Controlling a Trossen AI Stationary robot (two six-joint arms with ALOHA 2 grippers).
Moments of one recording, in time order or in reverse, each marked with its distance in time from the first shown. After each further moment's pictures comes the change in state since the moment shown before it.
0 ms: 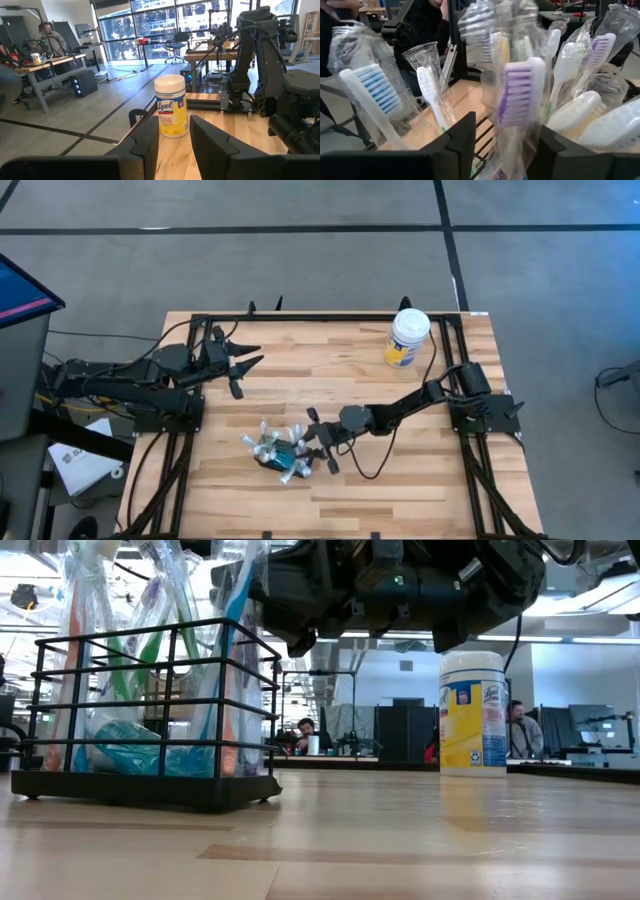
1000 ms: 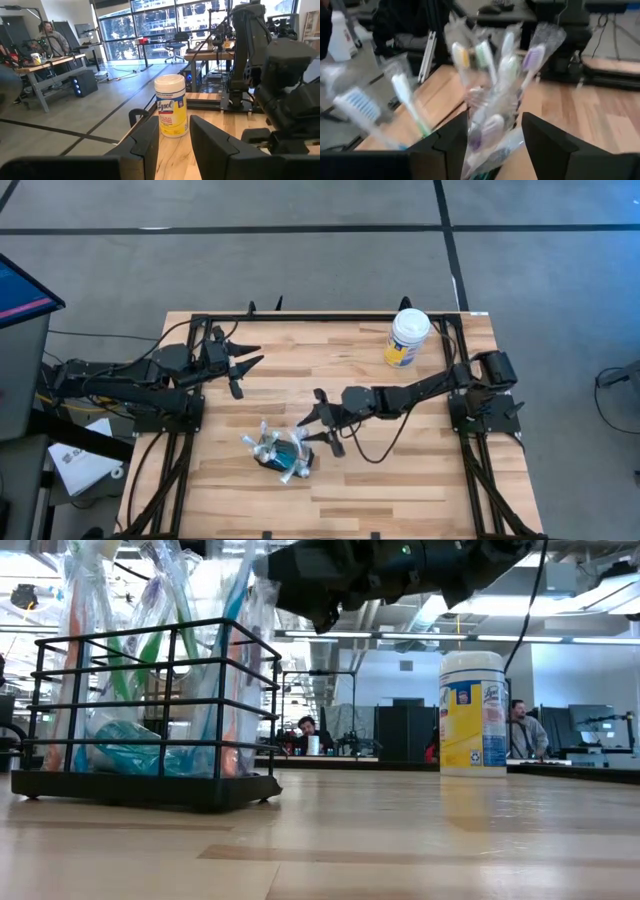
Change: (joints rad) left arm 0.000 0.000 0.000 -0.001 0.000 0.000; right arm -0.063 -0.216 0.001 -0.360 0.003 -0.027
